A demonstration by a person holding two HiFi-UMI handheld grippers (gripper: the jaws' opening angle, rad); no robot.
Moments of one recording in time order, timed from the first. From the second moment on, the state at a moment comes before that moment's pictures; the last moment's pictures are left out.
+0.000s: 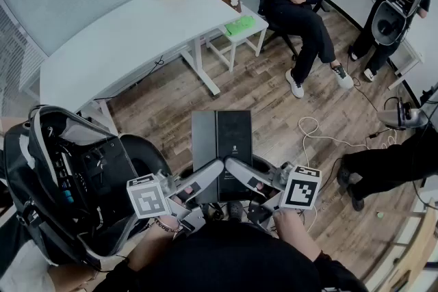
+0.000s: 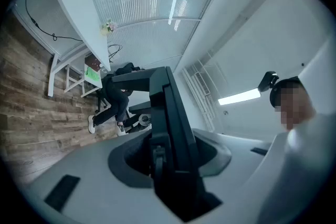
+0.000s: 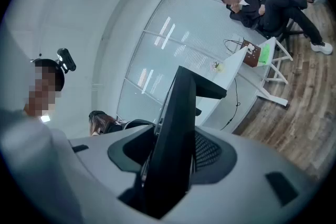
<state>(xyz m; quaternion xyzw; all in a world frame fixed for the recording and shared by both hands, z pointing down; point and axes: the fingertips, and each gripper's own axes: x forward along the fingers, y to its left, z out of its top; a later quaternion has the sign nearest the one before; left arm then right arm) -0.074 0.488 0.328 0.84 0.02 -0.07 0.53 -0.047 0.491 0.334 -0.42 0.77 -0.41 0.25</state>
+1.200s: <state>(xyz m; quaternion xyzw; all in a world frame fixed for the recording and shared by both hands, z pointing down) -0.056 0.509 0.324 0.85 0.00 -0.08 0.53 -0.029 0.512 0.330 -0.41 0.77 -0.41 0.25</state>
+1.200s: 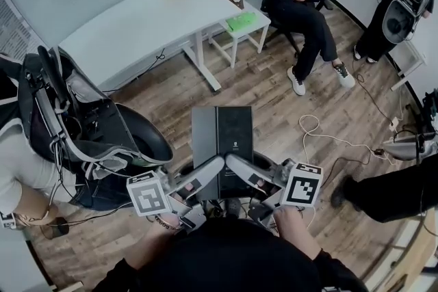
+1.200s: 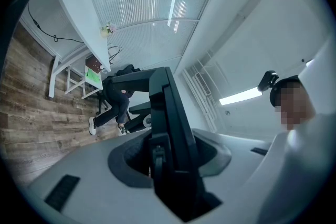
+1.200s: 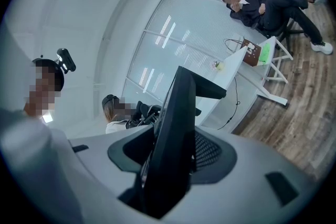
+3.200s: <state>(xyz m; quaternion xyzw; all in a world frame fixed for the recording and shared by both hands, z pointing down) -0.015 0.482 0.295 0.87 -0.03 -0.13 0.48 0.013 0.483 0.298 -0.36 0.82 -0.38 0.22</state>
